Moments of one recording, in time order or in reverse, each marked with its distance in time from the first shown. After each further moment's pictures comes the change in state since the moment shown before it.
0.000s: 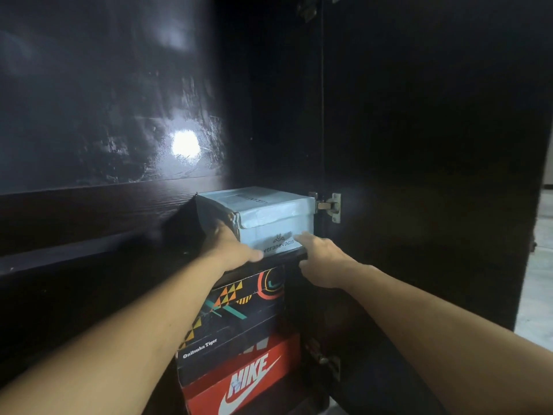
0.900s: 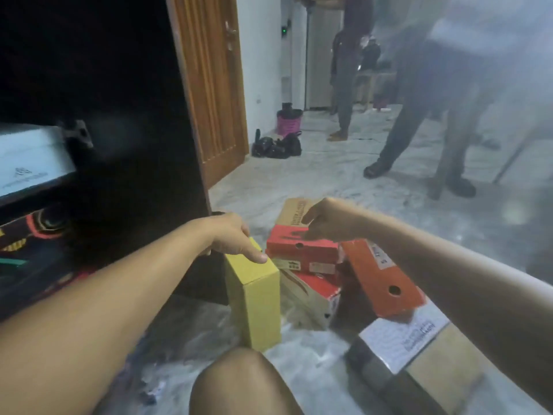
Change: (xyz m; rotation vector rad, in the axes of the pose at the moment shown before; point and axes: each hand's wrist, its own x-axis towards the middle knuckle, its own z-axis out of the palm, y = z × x) left_hand -0.349 0.177 0.142 0.437 -0.991 0.533; right_hand -0.446 0.164 -0.155 -0.078 0.008 0.610
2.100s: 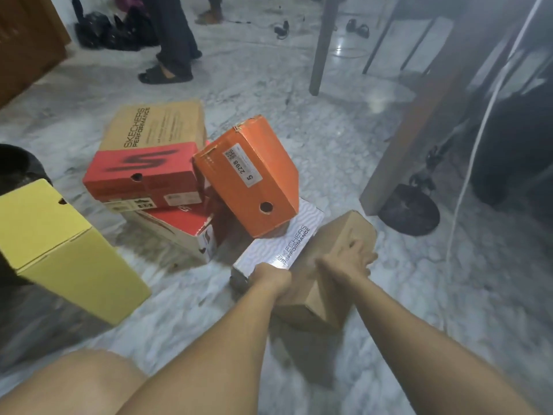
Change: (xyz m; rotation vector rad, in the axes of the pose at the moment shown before) left_hand 0.107 0.182 0.354 -0.407 -0.285 -0.232; right_hand -0.142 0.311 0.194 0.428 0.291 1.319
